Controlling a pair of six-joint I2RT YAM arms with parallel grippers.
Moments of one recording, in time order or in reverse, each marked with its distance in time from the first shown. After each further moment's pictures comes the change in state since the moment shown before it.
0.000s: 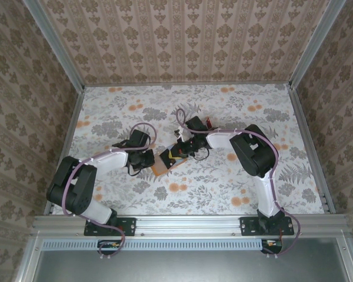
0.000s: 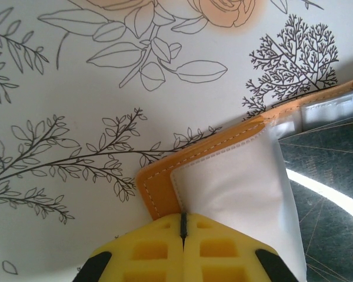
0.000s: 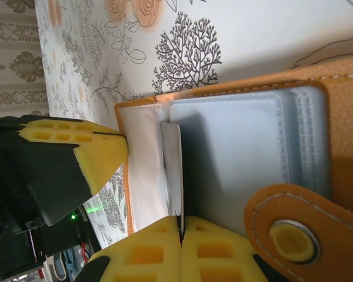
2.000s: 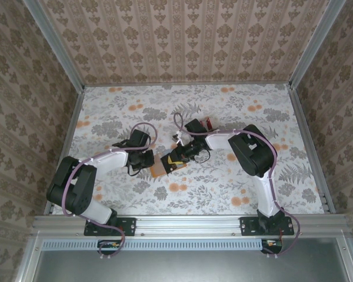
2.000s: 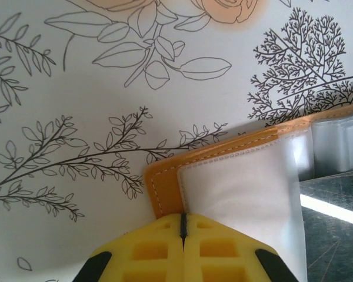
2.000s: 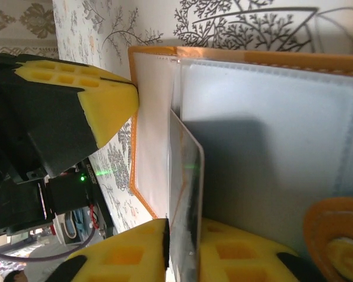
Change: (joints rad) left arm 0.001 0.000 0.008 -0.023 -0.018 0.039; right arm 0.015 0.012 -0.006 -0.056 -0.102 -0.088
